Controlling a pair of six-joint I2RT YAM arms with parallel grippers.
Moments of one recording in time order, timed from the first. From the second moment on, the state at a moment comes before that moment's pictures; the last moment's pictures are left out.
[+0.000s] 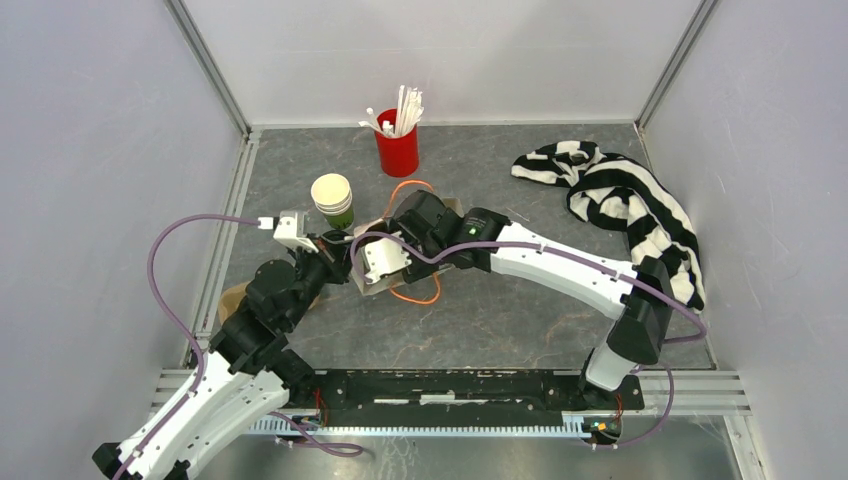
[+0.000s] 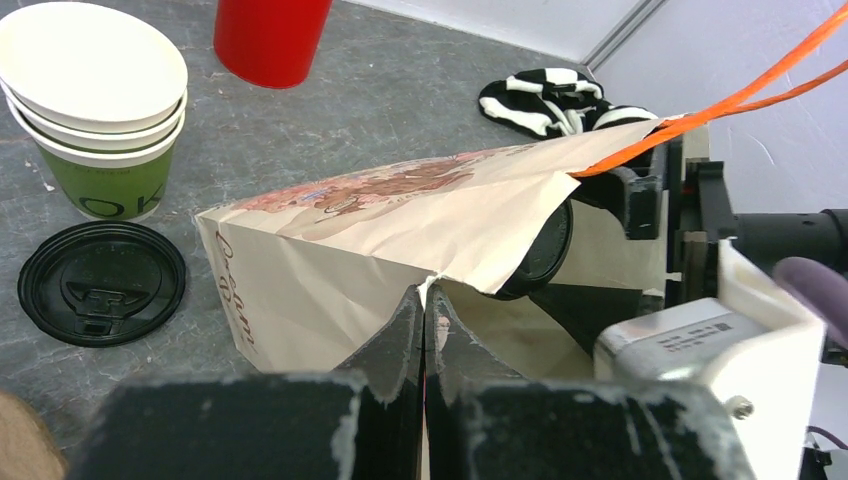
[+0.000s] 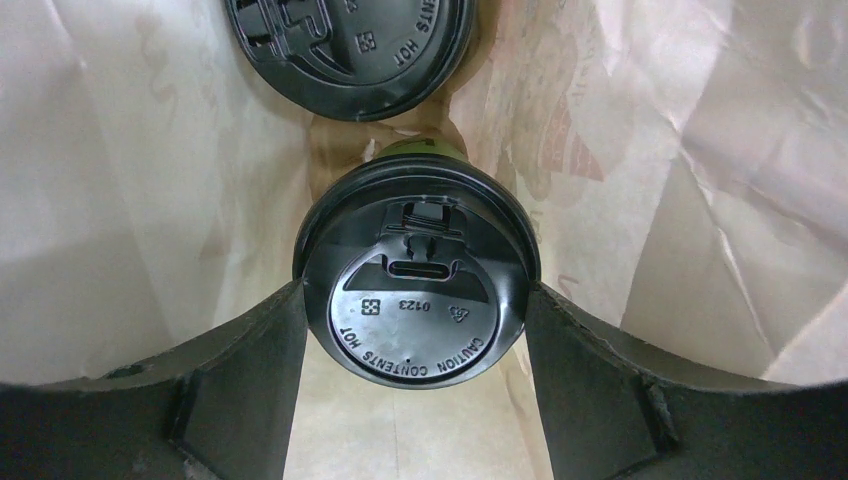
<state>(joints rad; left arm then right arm) -0.67 0.47 0.61 -0.26 -0.28 -0.53 1.06 1.66 1.55 -0.75 0.19 -1.05</state>
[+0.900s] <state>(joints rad) -0.67 0.50 0.62 -0.26 -0.25 -0.52 1.00 1.66 1.43 -0.61 0.14 -1.06</state>
